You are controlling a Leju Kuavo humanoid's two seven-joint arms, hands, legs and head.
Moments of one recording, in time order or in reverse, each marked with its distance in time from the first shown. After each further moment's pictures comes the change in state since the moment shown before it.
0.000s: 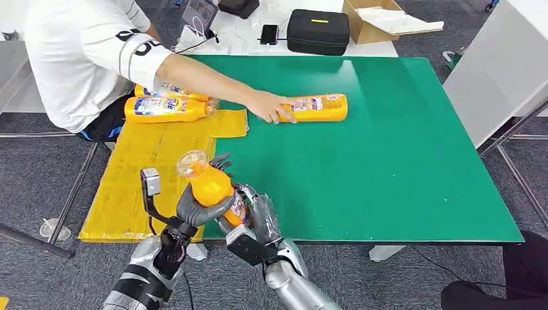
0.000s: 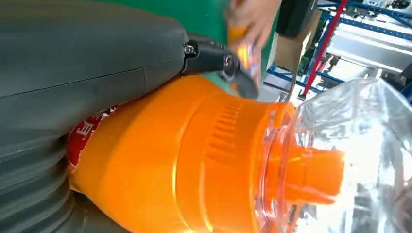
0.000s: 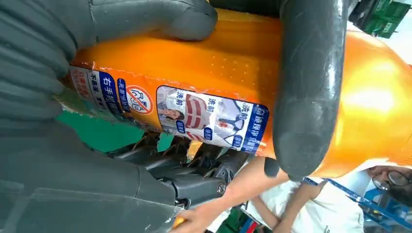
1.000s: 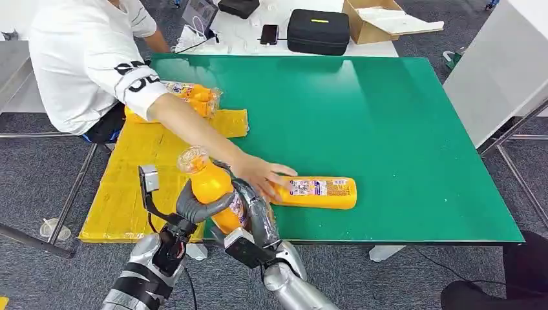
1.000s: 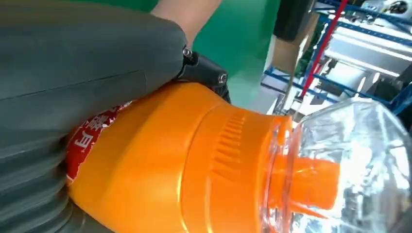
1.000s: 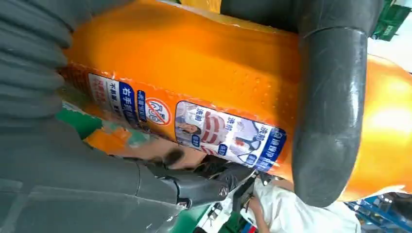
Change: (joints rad) left arm -0.004 -0.005 0.021 -0.028 0.040 0.025 0.013; right arm 0.001 0.006 -0.003 0.010 -0.013 -0.026 0.000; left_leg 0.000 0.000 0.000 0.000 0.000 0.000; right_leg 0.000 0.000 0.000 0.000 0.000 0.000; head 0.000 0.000
